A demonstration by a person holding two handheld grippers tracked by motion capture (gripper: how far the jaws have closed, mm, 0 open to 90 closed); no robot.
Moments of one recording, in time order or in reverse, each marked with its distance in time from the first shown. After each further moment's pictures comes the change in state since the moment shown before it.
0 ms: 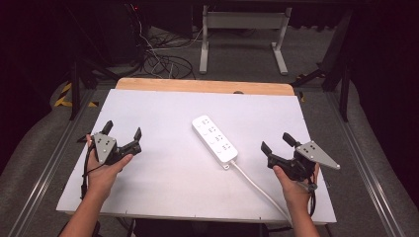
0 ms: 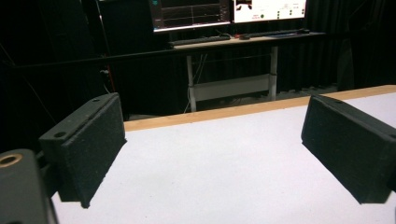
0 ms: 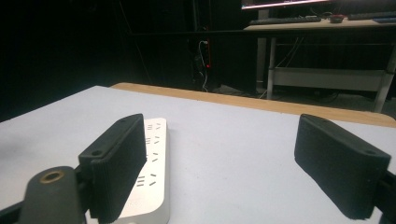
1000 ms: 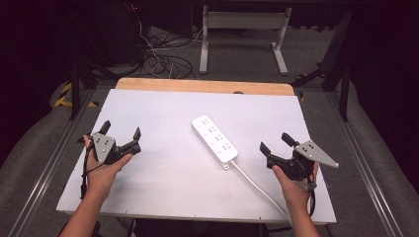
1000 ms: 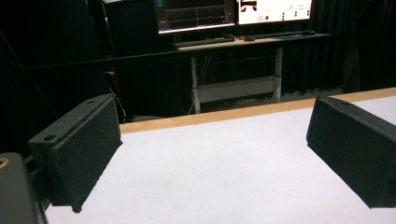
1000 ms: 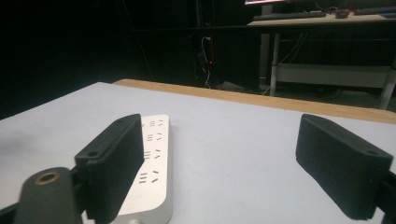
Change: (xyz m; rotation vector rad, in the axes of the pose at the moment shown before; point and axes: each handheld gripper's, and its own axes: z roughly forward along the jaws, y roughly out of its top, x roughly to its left) left arm 0.002 0.000 0.000 -0.008 0.022 -0.004; right arm 0.000 0.000 0.002 0.013 0.014 0.003
